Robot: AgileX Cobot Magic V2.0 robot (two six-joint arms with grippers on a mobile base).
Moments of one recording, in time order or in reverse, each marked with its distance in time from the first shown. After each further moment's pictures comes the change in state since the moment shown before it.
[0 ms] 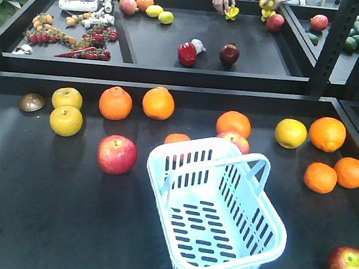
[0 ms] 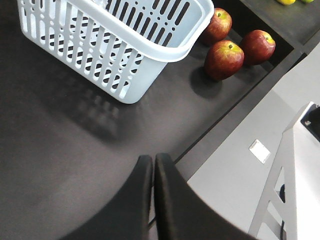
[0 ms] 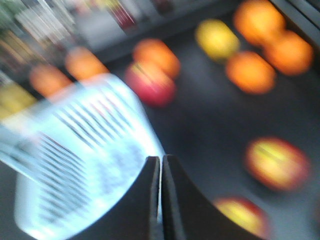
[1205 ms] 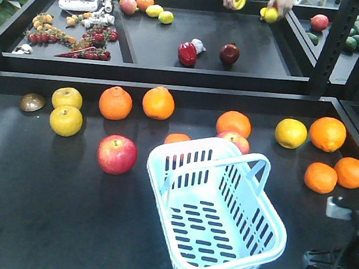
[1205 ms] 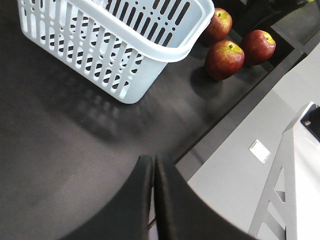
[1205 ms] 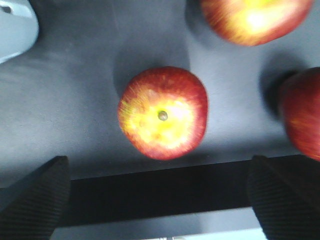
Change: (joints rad) left arm 0.000 0.000 0.000 0.000 0.000 0.000; right arm 0.000 1.015 -0.144 -0.069 0.109 -0.161
